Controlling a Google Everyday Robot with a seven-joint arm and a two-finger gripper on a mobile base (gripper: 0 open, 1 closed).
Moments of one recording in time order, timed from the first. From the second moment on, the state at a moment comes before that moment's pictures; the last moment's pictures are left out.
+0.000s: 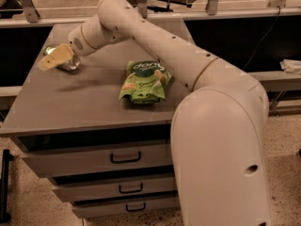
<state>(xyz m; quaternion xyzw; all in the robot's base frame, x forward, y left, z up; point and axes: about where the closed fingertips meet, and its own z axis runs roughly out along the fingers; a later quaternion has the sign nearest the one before) 0.714 0.281 0.875 -0.49 0.72 0.35 0.35</state>
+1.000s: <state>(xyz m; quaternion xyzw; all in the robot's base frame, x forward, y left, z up) 0.739 0.257 0.859 -0.46 0.74 0.31 0.38</state>
